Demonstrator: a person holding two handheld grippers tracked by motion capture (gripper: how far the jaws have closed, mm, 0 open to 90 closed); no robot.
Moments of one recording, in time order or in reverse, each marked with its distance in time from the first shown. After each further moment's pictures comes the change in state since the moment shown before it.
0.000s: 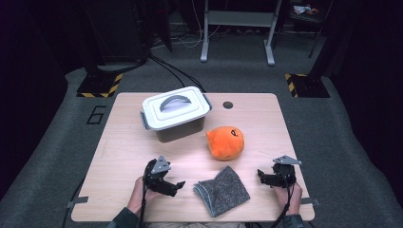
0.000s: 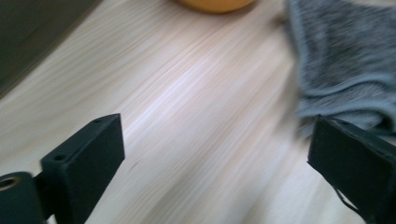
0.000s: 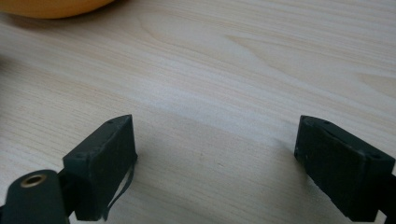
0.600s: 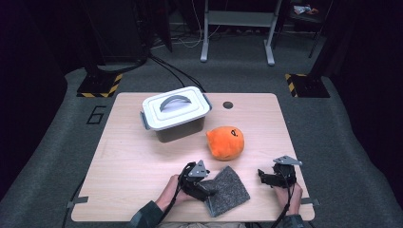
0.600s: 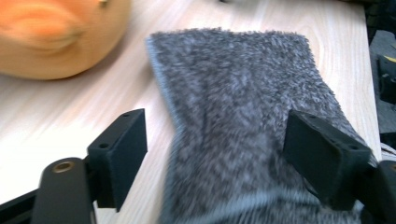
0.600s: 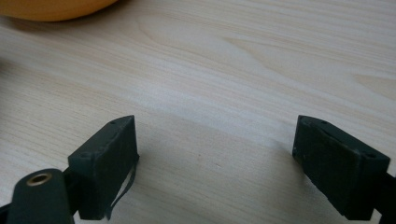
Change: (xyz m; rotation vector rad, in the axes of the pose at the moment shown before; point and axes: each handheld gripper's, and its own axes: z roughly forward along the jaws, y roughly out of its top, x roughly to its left) left arm -0.069 0.056 0.059 0.002 -0.287 0.197; right arm 0.000 -0.001 -0.001 -0.007 -0.005 0.010
